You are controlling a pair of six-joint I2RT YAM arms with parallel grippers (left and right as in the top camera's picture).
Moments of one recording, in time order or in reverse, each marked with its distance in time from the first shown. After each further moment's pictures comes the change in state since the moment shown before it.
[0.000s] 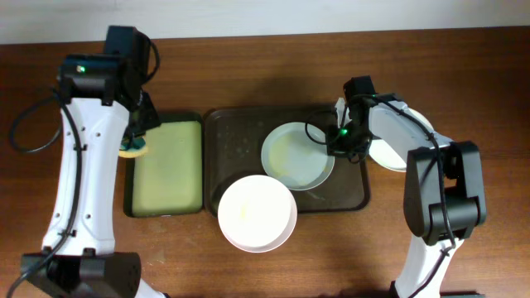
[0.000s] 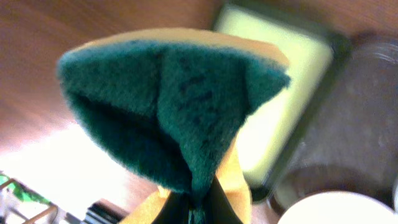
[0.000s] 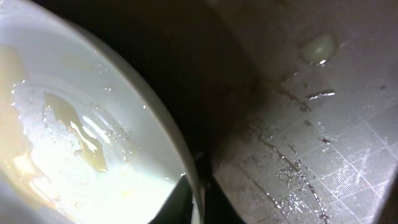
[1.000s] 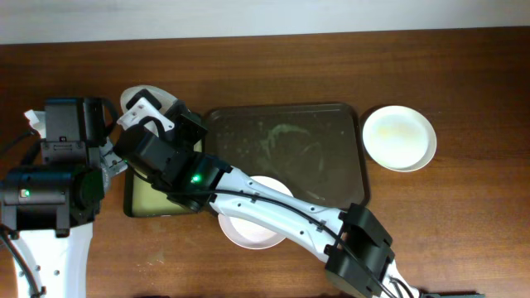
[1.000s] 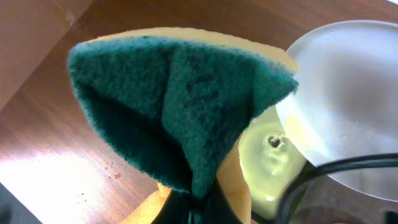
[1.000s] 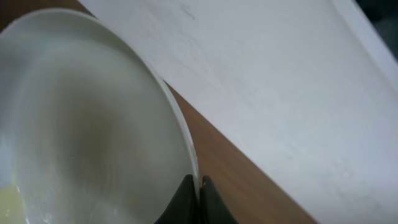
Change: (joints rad) left arm 0.080 -0.516 -0.353 0.217 -0.117 -0.004; right arm 0.935 0.086 0.564 0.433 1.201 -0.446
